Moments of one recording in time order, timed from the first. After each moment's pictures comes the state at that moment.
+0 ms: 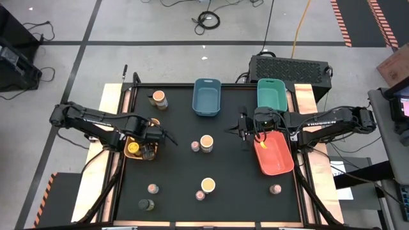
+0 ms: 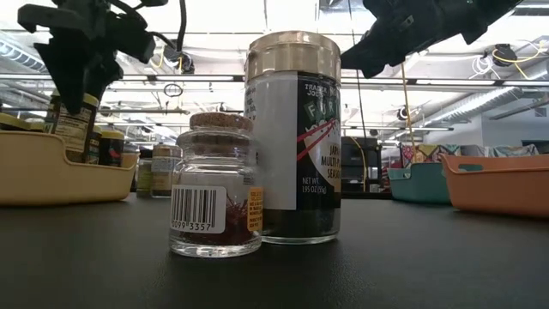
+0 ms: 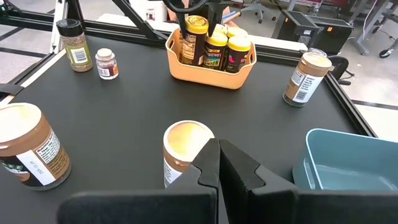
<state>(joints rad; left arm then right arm) -0.11 1.26 1.00 -1.29 -0.06 -0.41 -0.07 1.15 0.69 0.08 -0.08 -0.14</state>
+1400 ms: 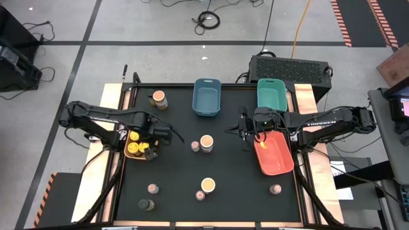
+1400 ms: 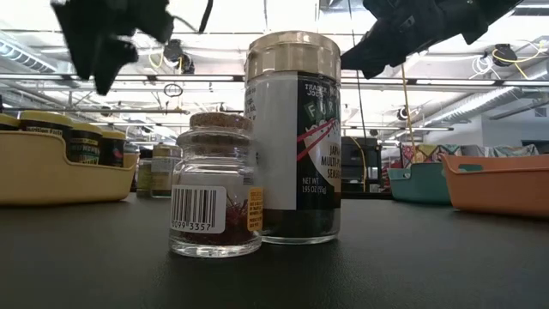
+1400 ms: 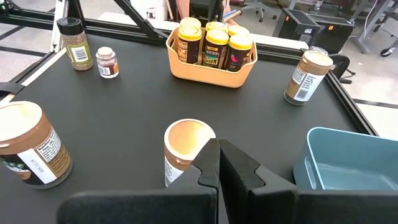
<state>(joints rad) -0.09 1.40 1.25 -1.46 0.02 -0.38 -0.07 1.15 0.69 0.08 -0.08 -0.14</state>
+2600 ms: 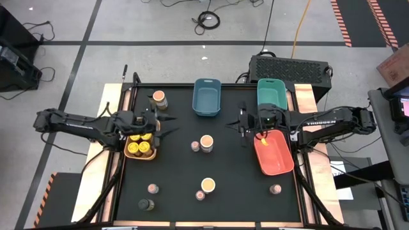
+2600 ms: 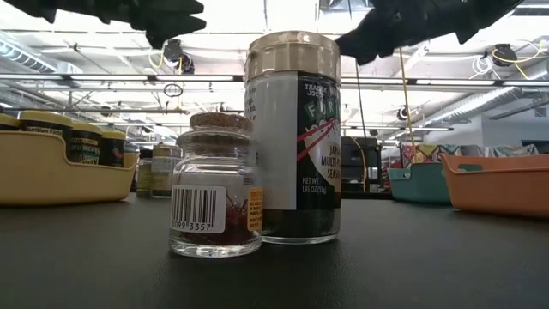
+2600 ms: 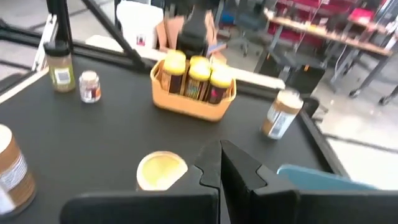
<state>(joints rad) -0.05 0.81 0.51 0.24 -0.20 0.03 -0.10 1.15 0.69 0.21 -0.08 -0.25</state>
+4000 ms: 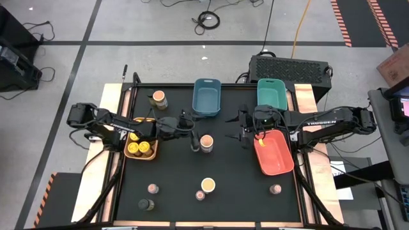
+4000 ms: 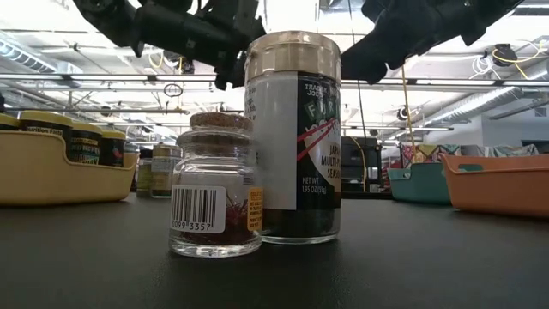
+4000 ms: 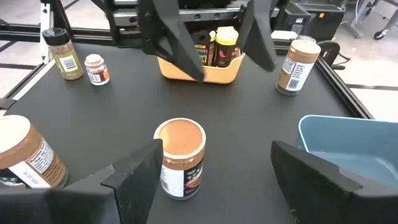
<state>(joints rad) -0.03 1.52 0.75 0.62 -0.33 -0.07 -0.10 1.14 0.69 0.07 -0.08 -0.06</state>
